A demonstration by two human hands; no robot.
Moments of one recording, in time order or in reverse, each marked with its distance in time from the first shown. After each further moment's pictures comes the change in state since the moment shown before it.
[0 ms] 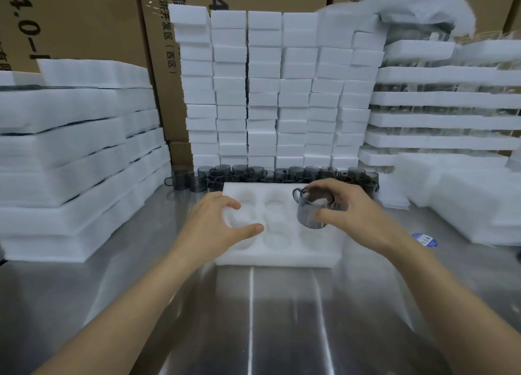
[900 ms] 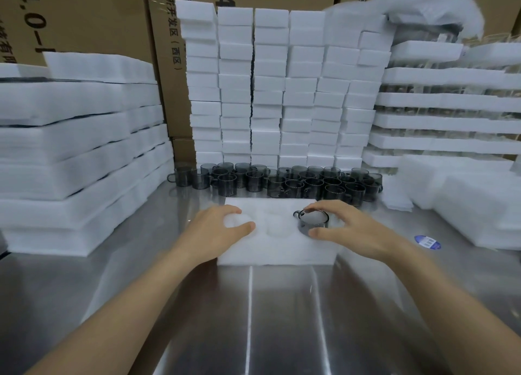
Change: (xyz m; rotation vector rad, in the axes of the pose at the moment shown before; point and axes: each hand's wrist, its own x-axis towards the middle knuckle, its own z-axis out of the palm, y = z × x) left_hand 0.003 -0.013 0.002 0.015 -0.171 -0.146; right_hand 0.005 0.039 0.004 -0.189 -0.168 0.118
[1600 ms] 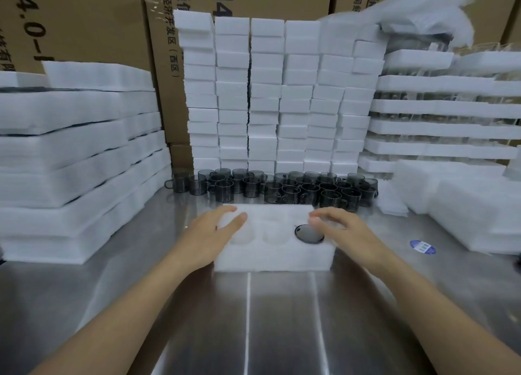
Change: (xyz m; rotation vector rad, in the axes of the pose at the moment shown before) left_hand 0.003 -0.005 -0.001 -0.121 -0.011 0.017; right_hand 0.009 0.030 0.015 0.266 0.214 0.005
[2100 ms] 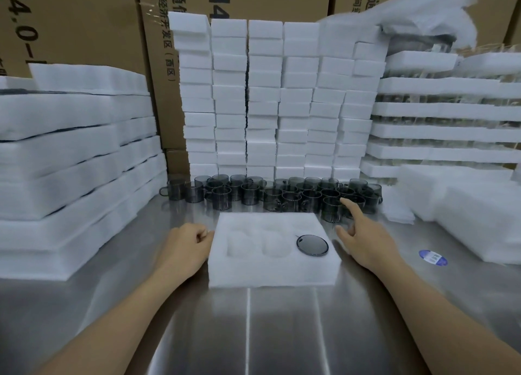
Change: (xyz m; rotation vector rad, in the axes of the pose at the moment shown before) left_hand 0.019 -0.037 0.001 0.154 0.192 -0.008; right_hand 0.043 0.065 -0.018 -0.638 0.204 0.073
